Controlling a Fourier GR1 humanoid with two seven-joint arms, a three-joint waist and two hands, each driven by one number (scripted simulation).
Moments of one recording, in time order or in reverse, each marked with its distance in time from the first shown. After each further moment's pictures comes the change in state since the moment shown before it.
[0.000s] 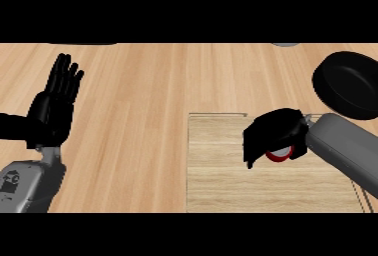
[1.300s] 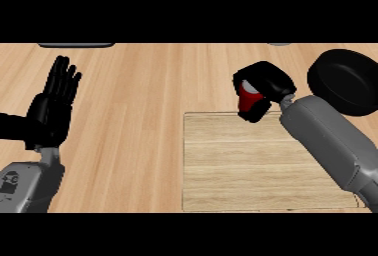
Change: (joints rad) left arm 0.008 -0.008 0.023 0.014 -0.013 -0.012 0.004; right arm -0.007 0.249 -0.430 0.201 -0.188 -0.232 0.912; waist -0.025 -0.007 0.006
